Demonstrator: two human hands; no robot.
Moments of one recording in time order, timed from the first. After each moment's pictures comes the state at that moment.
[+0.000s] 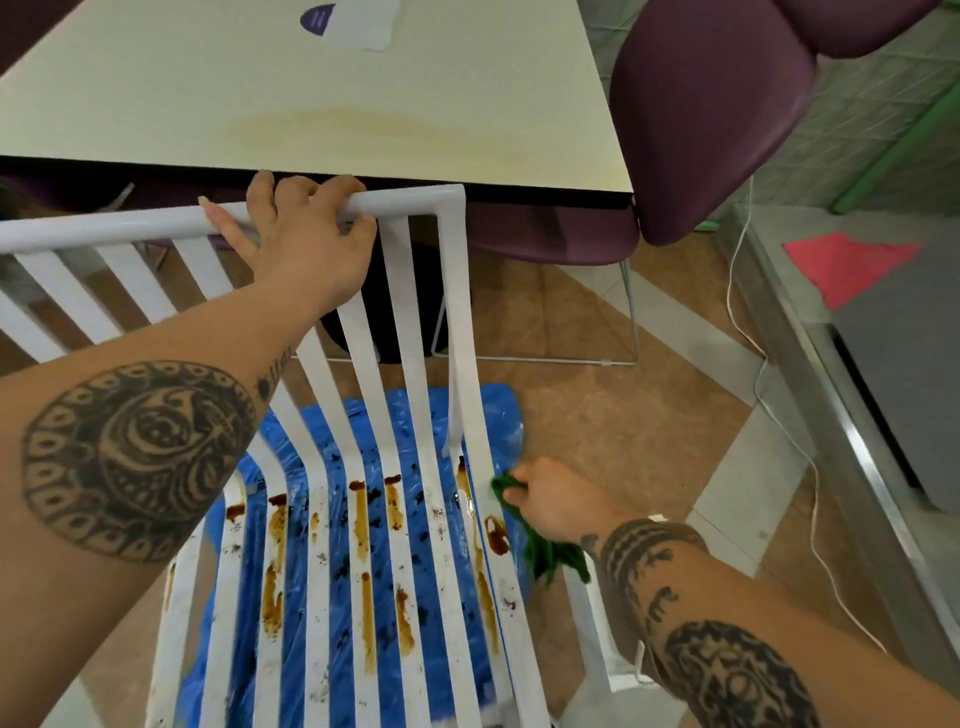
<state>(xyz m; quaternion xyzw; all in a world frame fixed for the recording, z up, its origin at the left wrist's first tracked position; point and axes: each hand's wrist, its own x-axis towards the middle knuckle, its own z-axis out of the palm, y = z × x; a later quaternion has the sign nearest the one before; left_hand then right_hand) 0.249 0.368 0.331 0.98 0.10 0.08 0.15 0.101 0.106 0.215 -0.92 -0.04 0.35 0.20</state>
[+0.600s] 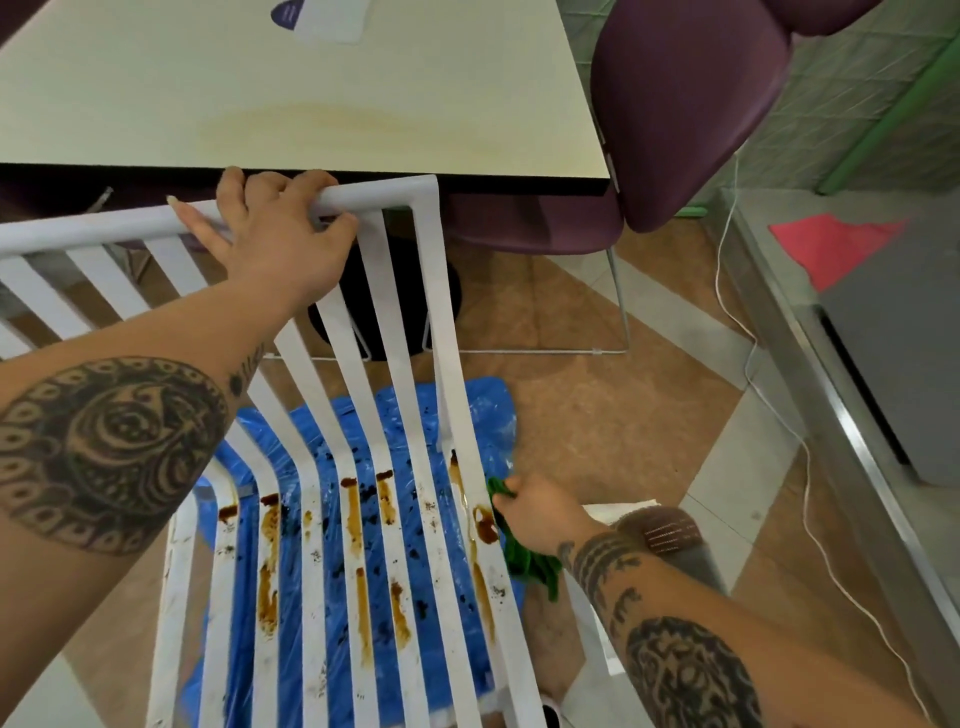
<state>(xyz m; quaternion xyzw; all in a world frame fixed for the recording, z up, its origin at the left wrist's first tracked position) 0.249 0.368 0.332 0.98 0.10 0.09 0.15 0.075 0.108 0.201 -0.89 0.06 0.36 0.28</state>
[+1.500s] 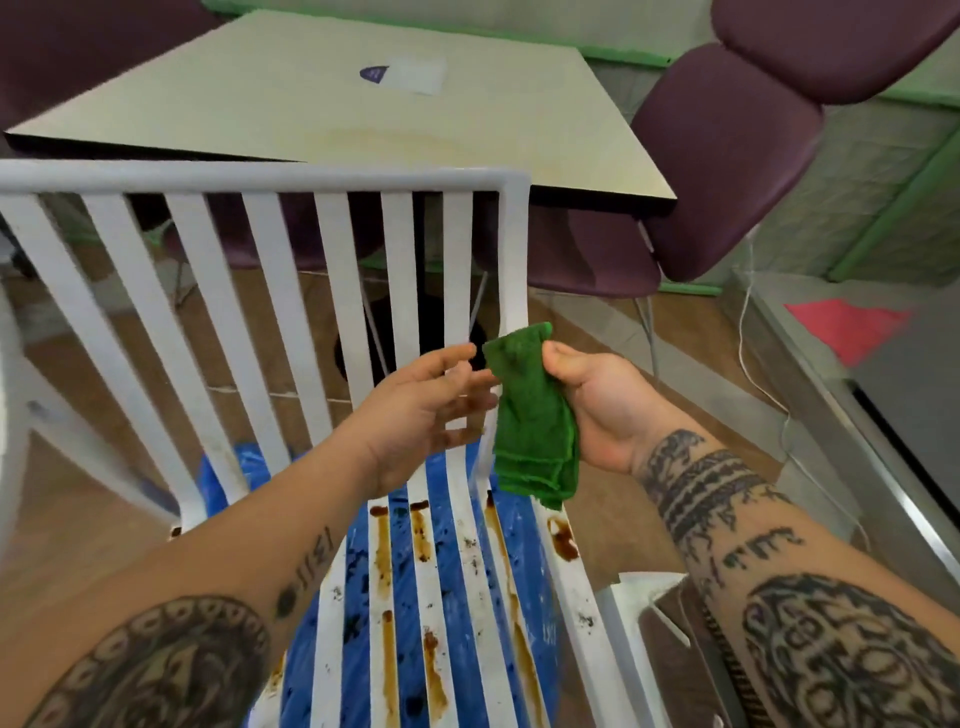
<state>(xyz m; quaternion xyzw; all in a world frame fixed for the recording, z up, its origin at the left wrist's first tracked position) 0.109 0.354 0.231 0.59 0.05 -0.20 0.78 0.123 0.158 0.260 -0.57 0.09 0.27 0.77</state>
